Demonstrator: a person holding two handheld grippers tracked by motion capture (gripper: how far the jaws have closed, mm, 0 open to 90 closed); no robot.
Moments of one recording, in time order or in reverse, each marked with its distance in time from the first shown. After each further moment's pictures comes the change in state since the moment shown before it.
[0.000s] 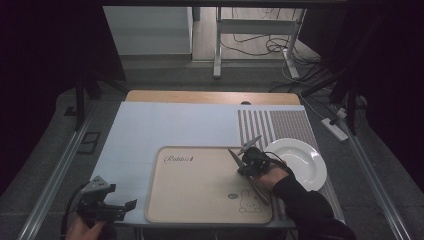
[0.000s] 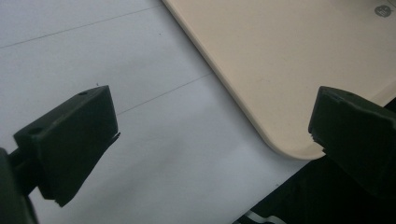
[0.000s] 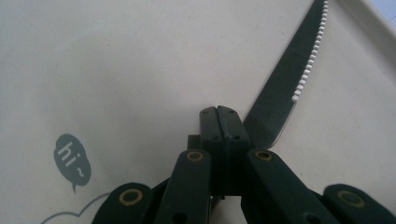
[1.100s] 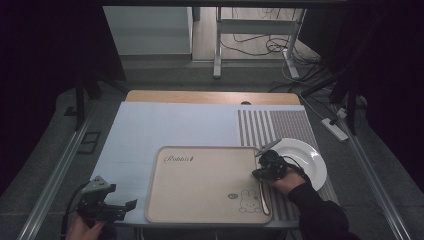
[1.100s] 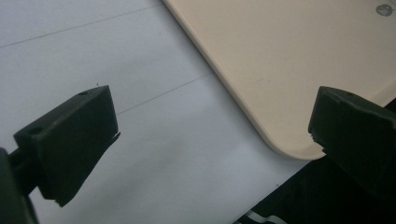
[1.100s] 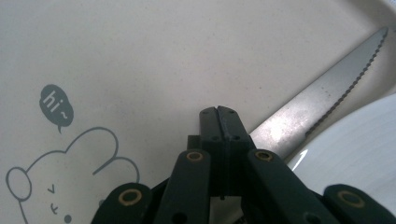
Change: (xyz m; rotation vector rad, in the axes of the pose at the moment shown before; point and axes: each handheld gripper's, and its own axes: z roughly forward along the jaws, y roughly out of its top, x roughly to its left) left arm 0.000 0.001 0.001 0.003 0.002 -0.001; right arm -0.013 -0.040 -0.023 -0.031 -0.026 0.104
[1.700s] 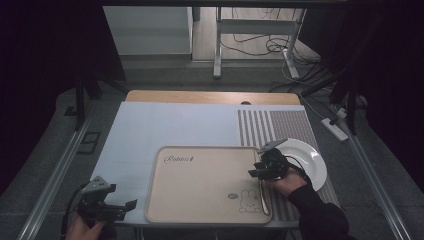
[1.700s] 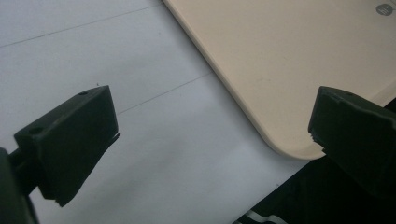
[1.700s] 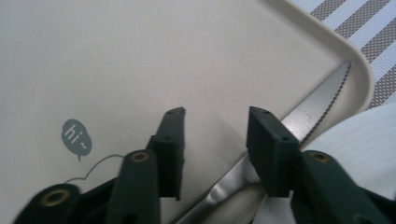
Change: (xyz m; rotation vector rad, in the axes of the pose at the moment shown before) left arm 0.000 0.000 0.000 0.001 0.000 0.002; right arm 0.006 0.002 -0.014 -0.125 -0.028 0.037
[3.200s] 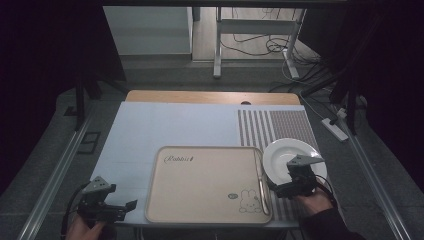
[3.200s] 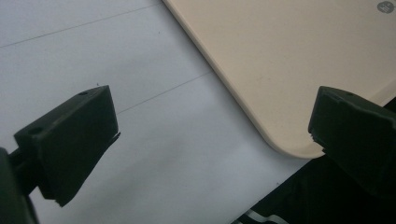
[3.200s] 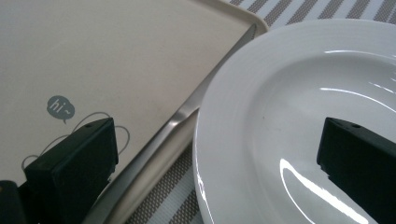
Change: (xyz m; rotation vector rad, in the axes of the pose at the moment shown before) left arm -0.001 0.000 0.000 0.004 0.004 0.007; right arm 0.006 -0.065 -0.052 -0.189 -0.168 0.136
